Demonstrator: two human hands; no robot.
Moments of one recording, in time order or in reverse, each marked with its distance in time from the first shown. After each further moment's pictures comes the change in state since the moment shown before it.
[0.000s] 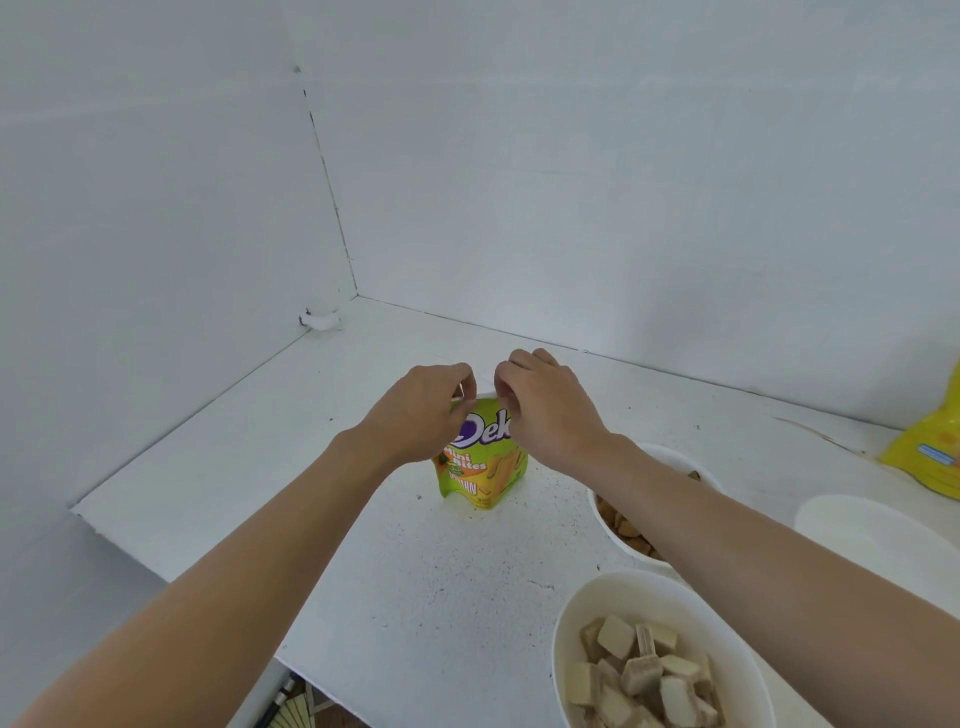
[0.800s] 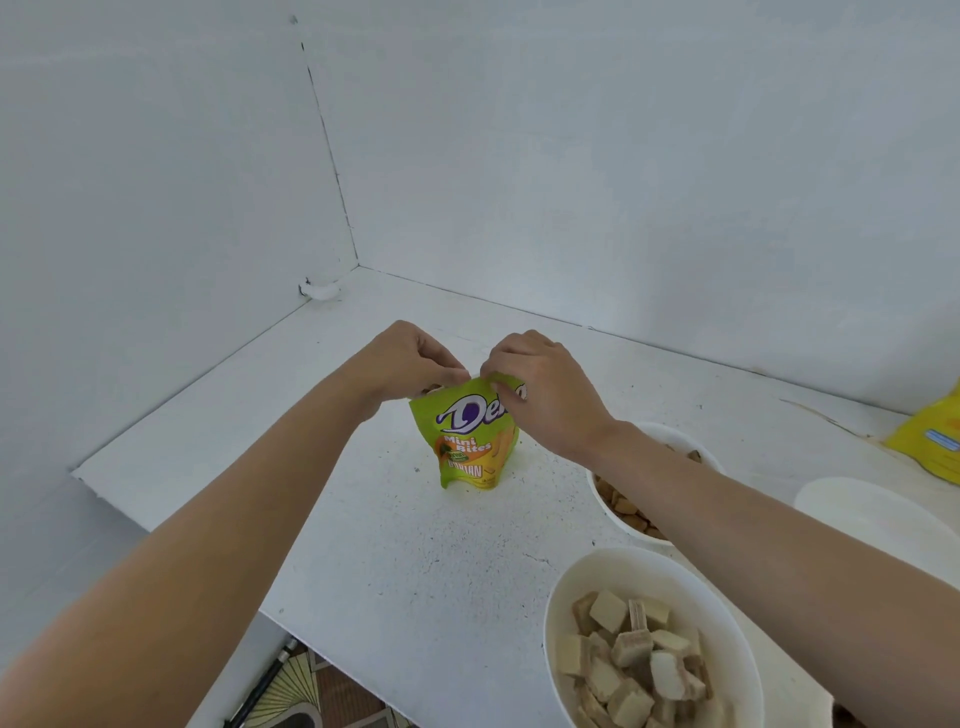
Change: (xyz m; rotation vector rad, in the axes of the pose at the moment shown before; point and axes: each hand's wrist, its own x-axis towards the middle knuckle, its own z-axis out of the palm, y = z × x) left_hand 0.006 -0.009 -0.020 -0.555 -0.113 -0.326; right_hand -0.008 0.012 0.011 0.165 0.109 -0.185
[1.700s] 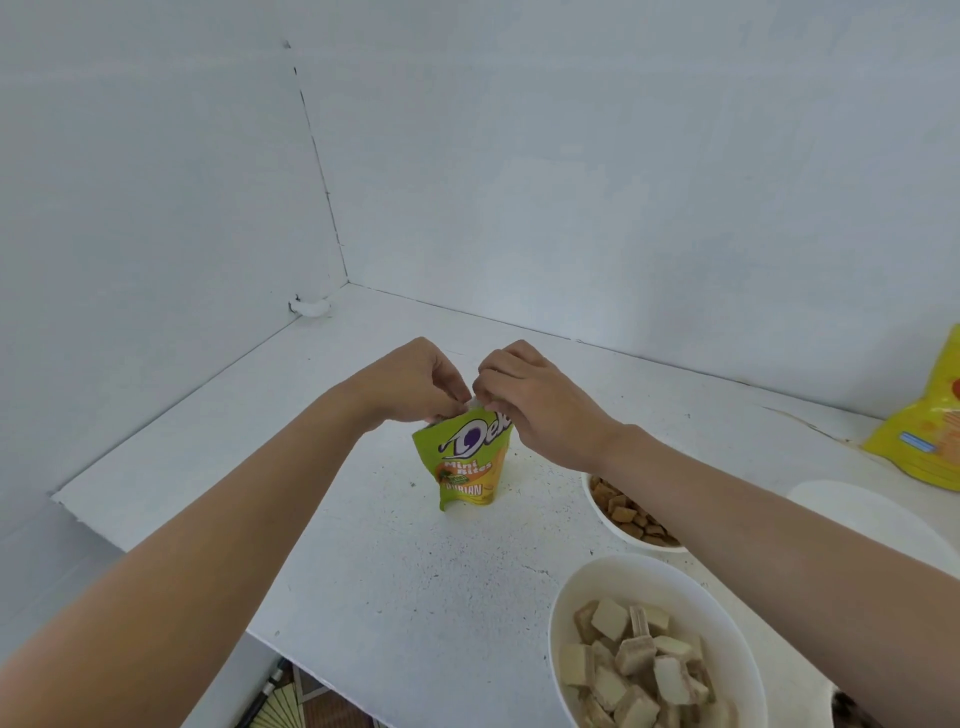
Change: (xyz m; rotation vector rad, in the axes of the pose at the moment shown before) left_hand -0.003 0.005 0.001 0.158 -0.142 0.104; right_hand -0.001 0.002 -0.010 -0.049 -0.144 -0.201
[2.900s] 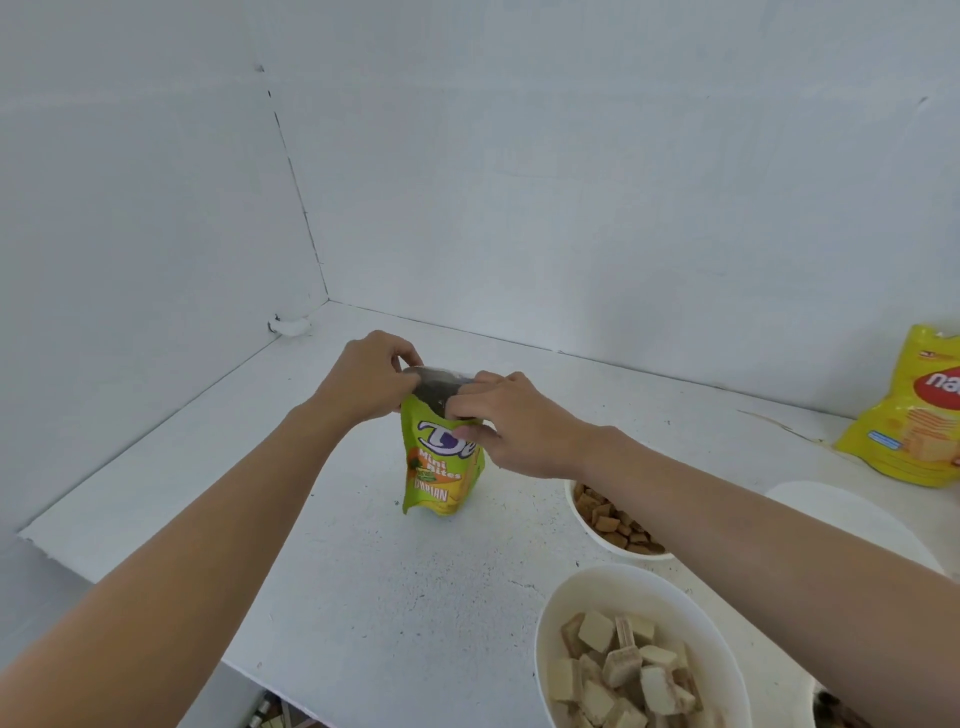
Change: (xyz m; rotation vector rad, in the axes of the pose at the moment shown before) left_hand 0.020 -0.009 -0.012 0.193 0.354 0.034; right_hand 0.009 -0.016 -0.012 0.101 -0.216 0.146
